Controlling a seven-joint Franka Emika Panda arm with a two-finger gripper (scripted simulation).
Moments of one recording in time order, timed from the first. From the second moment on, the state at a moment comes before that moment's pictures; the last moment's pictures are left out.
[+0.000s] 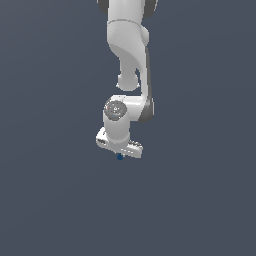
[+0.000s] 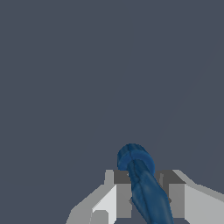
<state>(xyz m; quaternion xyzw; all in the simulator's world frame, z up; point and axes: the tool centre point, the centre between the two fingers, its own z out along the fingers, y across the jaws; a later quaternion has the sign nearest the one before) 0.014 -0.038 0.049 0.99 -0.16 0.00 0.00</state>
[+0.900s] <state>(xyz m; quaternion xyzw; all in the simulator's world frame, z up) 0.082 0.039 0.059 0.99 -0.16 0.00 0.00</state>
